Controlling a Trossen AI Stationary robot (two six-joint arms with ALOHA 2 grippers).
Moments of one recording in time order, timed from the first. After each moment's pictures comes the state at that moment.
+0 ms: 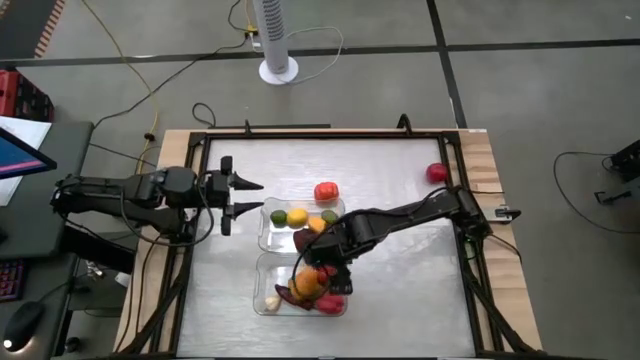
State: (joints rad) left arm -0.06 0.71 0.76 -0.27 -0.17 0.01; right arm 0.29 2.08 2.09 -1.22 -0.09 0.26
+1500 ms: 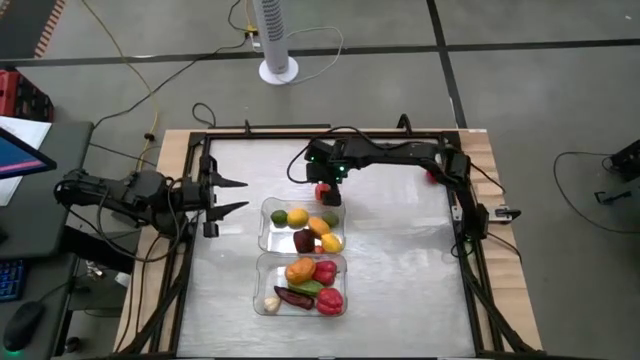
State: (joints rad) left arm -0.22 0.55 0.68 -0.09 -0.33 0.27; right arm -0.30 2.09 1.72 -0.80 -0.11 -0.31
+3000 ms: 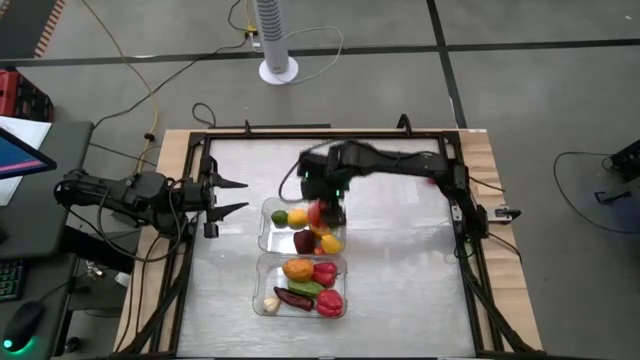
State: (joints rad) left arm -0.22 0.55 0.68 -0.12 -0.33 0.25; right arm -0.13 2.09 2.11 -1.27 -0.21 -0.21
